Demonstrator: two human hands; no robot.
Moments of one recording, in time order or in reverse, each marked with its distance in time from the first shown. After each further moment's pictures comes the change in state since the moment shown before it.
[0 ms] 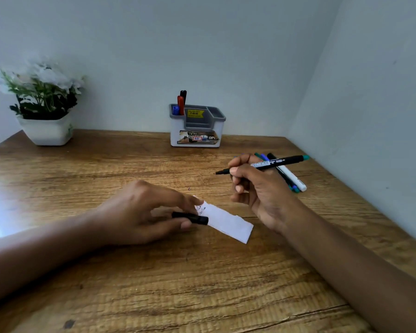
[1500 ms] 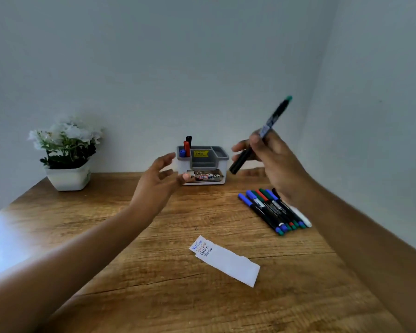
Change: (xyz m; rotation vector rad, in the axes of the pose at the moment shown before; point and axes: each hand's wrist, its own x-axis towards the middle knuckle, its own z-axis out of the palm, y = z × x) left_hand 0.076 -0.046 -0.013 -0.468 0.651 -0.734; right_hand 0.044 -0.075 -0.006 -0.339 -0.039 -0.431
